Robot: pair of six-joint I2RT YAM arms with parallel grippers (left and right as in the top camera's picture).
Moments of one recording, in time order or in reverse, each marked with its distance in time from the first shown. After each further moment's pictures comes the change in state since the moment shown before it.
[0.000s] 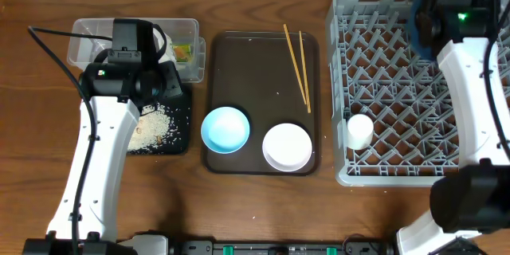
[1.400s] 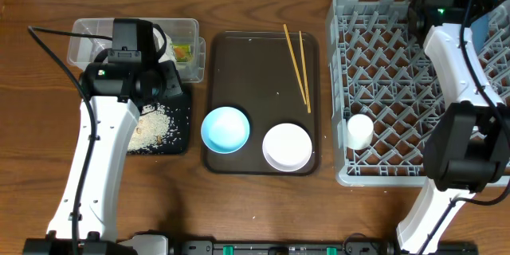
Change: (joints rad) left arm 0.000 0.001 0.000 0.006 0.000 0.000; right arm -0.051 0.258 0.003 0.304 0.139 -0.508
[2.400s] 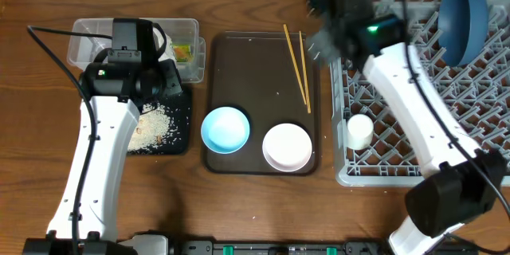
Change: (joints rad) left arm 0.000 0.000 0.000 0.016 0.000 0.000; right arm 0.445 -0.231 0.001 -0.618 -0.988 0.568
